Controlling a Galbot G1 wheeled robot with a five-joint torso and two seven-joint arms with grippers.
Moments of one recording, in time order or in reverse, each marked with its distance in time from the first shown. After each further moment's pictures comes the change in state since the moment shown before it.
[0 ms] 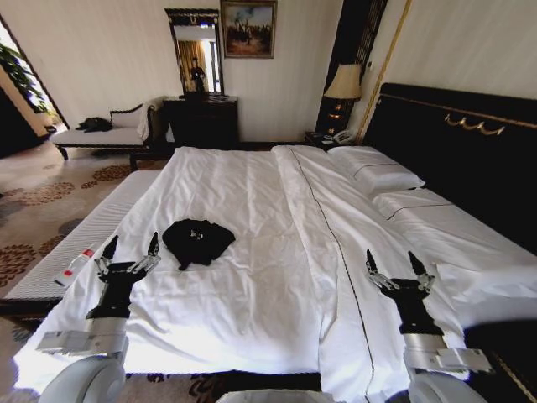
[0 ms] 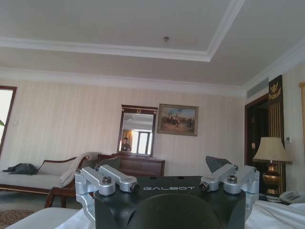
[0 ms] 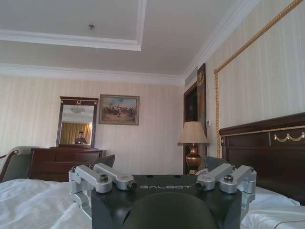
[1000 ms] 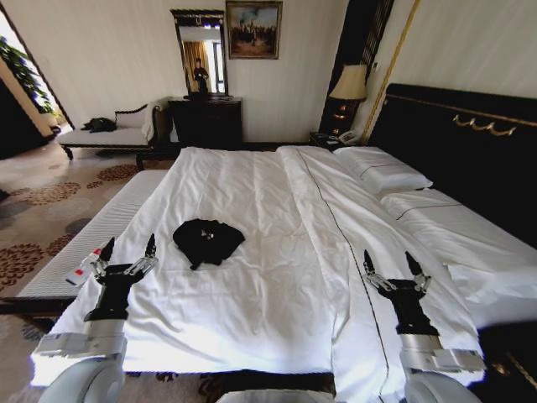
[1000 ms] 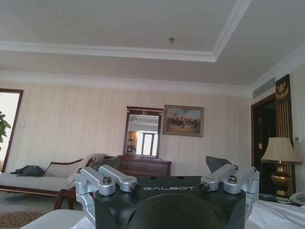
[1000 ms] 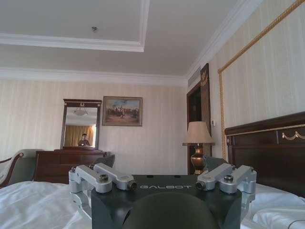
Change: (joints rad) left arm -0.007 -0.011 -0.006 0.019 0.007 -0.012 0.003; right arm 0.013 0.013 -0.018 -0.019 -0.009 0.017 -0.016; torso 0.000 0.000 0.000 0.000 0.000
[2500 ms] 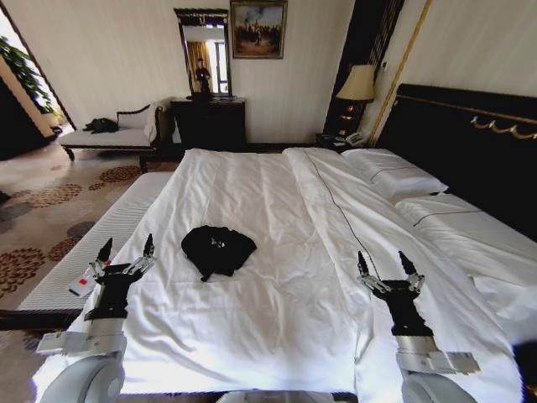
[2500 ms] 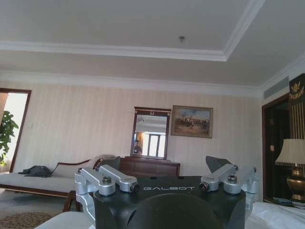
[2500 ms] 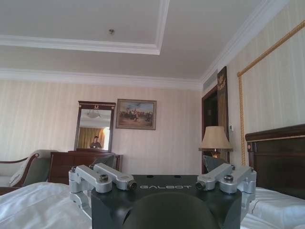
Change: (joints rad) left arm -0.017 -0.008 -0.003 0.023 0.002 -0.010 0.000; right arm 0.002 0.010 -0.010 -0.007 -0.027 0.030 -0.045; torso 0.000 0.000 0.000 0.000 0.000
